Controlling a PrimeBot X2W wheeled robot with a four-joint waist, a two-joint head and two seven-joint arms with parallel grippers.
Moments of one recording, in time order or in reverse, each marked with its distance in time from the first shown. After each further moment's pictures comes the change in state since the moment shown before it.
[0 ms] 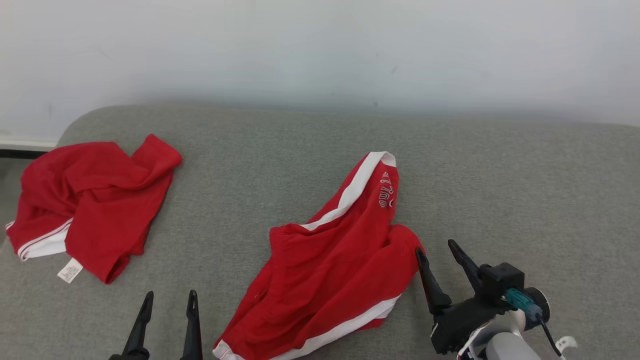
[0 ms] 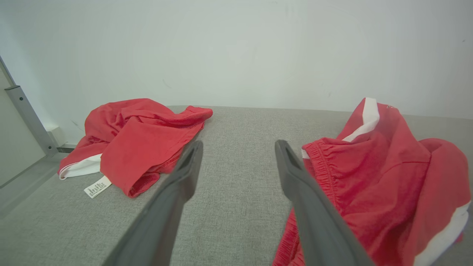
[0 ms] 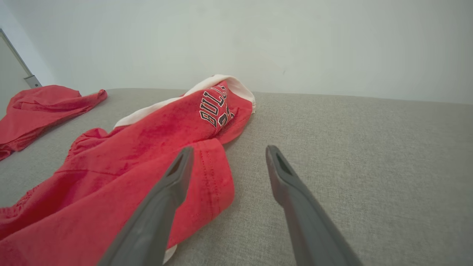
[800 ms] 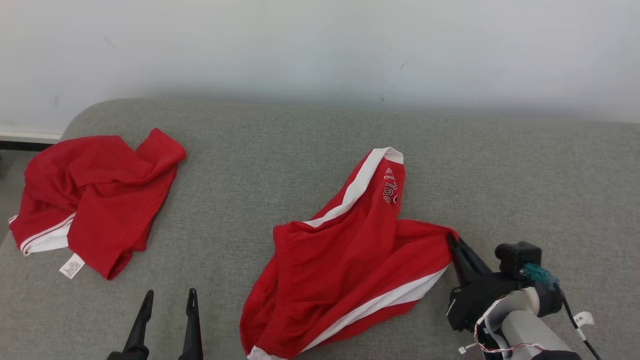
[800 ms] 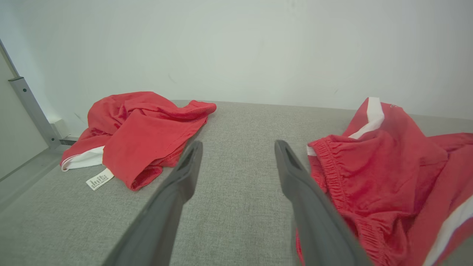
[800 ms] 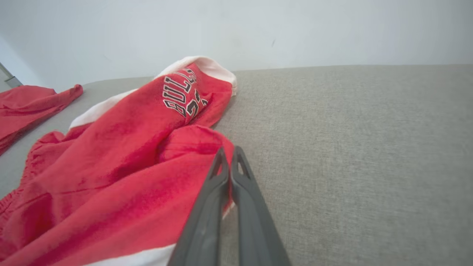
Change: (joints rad) left arm -0.016 -0.003 -0.005 0.019 -0.012 0.005 0.000; right arm -0.164 -0.068 0.129 0.258 0.225 0.000 0.000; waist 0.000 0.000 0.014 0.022
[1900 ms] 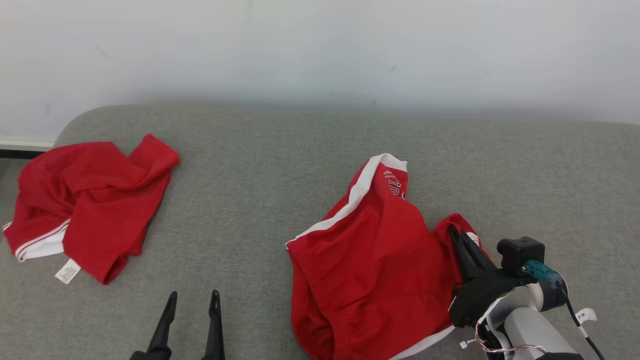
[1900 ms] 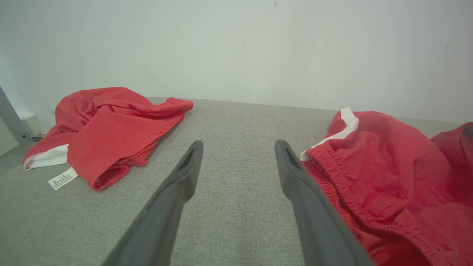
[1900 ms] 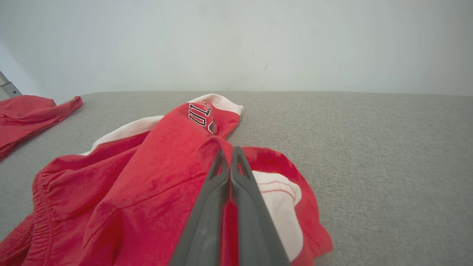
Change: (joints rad) left arm 0.000 -0.001 -0.082 0.005 -0.048 0.045 0.000; right arm 0.076 -0.003 -0.111 -0.206 -0.105 0.000 0.061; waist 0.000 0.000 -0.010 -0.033
